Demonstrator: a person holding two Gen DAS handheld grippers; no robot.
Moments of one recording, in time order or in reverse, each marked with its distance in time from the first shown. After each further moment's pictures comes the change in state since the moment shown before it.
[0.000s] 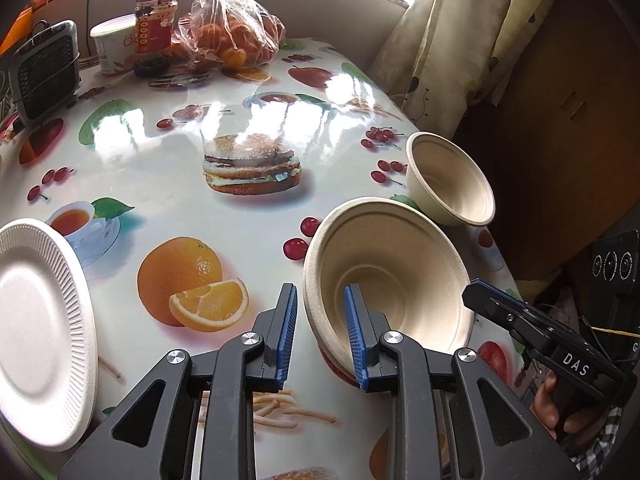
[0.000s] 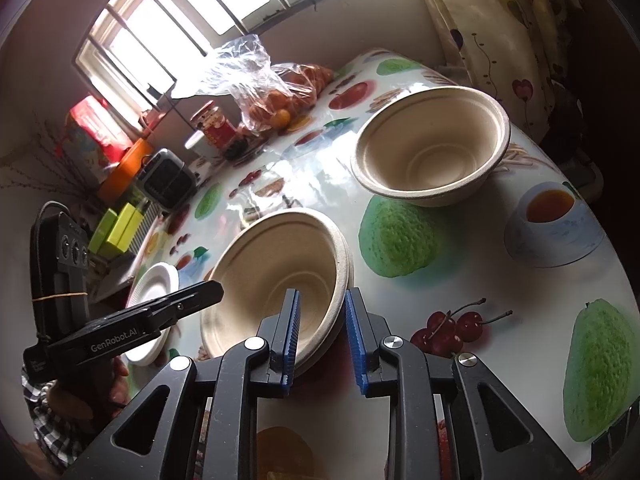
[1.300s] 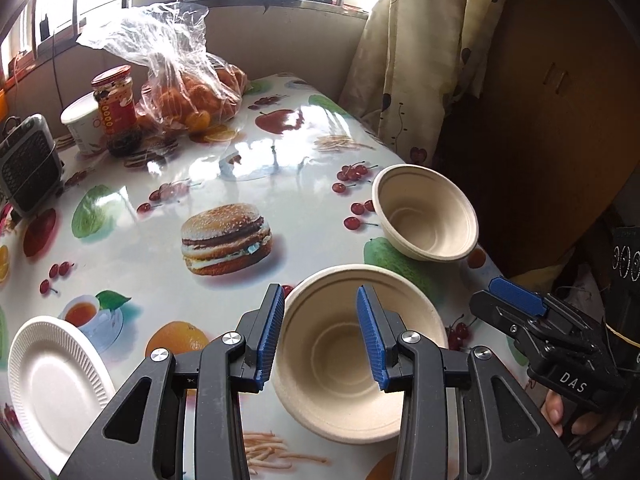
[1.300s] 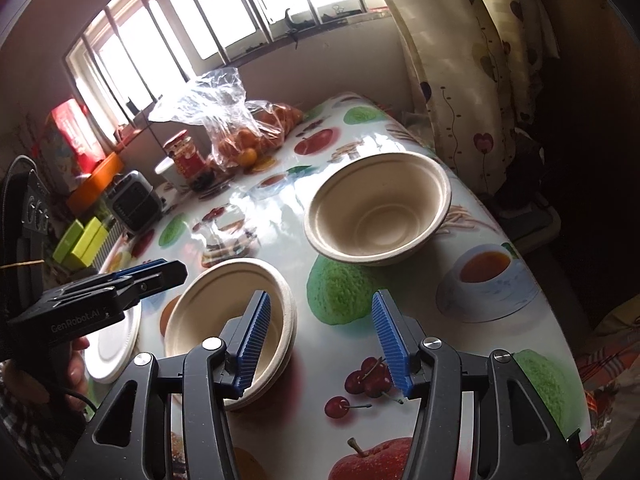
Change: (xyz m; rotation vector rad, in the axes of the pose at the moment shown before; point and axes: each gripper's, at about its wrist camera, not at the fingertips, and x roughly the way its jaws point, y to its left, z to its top) left arm -0.005 -0.045 0.039 0.182 -0.074 0.053; right arm -0.027 -0.009 0.017 -0.052 -0.130 -0.165
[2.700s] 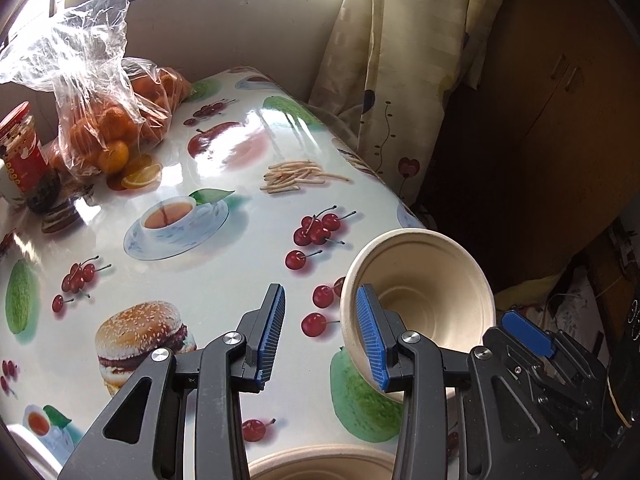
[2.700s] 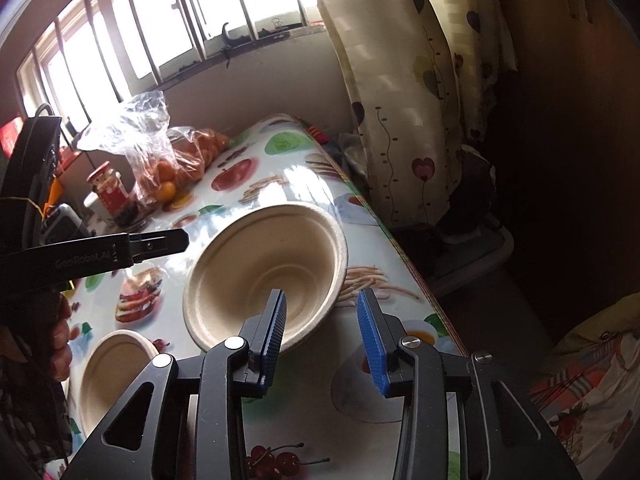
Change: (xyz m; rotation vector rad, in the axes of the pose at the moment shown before) left arm 0.104 -0.030 0.088 0.029 0.065 -0.064; right arm 0.032 -0.059 0.042 0.030 -0.056 -0.188
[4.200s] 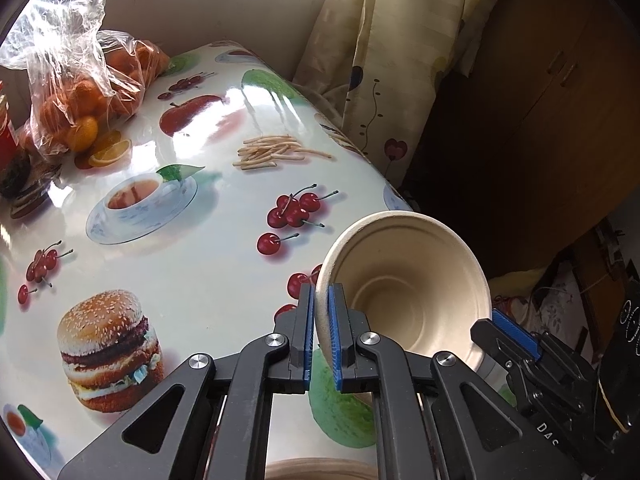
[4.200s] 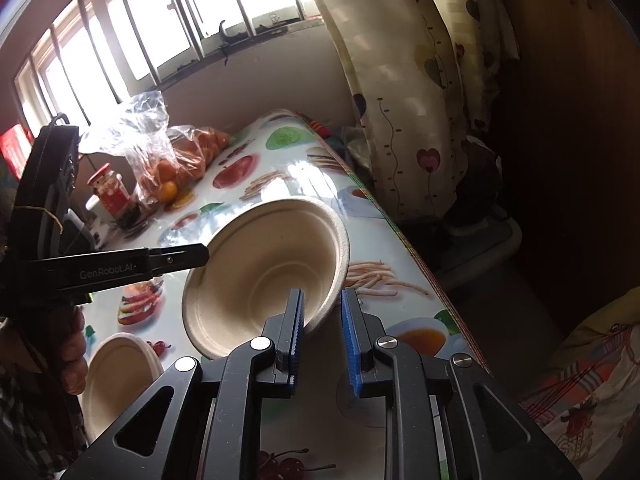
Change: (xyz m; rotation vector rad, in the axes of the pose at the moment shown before) left arm 0.024 -0.005 -0.003 -0.018 0.056 -0.069; right arm 0.009 -0.002 -0.002 0.020 0.011 0.025
